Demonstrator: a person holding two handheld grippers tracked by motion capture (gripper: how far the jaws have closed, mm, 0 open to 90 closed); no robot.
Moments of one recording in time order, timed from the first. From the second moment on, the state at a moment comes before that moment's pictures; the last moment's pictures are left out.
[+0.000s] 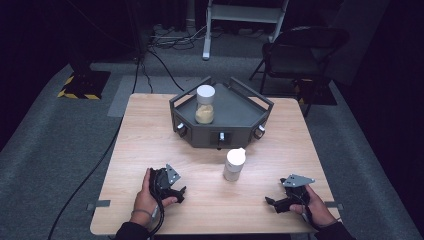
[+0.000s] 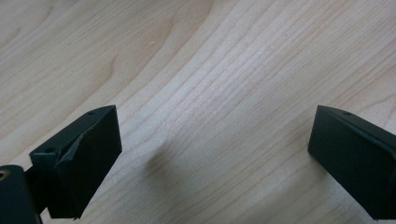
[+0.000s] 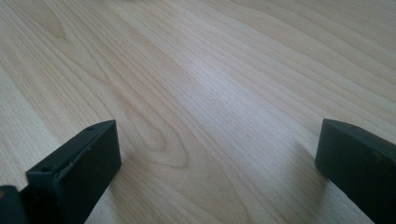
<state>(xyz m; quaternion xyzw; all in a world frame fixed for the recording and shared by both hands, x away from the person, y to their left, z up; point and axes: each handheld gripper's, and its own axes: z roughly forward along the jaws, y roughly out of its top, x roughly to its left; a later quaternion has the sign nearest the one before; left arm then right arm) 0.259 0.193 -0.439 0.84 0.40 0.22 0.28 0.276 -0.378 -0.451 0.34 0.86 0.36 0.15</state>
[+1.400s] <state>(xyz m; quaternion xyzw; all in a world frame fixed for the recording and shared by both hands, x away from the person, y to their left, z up) 0.265 0.222 -0.452 0.82 0.44 0.17 0.33 0.280 -0.375 -0.451 0.33 0.86 0.36 0.14</state>
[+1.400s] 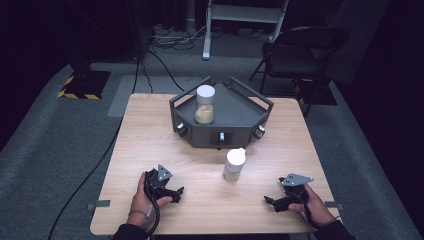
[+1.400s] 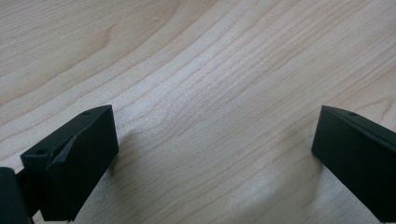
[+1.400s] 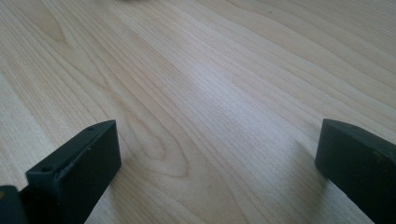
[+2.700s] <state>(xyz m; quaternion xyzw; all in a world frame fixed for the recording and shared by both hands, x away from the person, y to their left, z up) 0.265 0.222 -0.452 0.82 0.44 0.17 0.33 0.266 -0.351 -0.432 0.31 0.83 0.42 0.18</state>
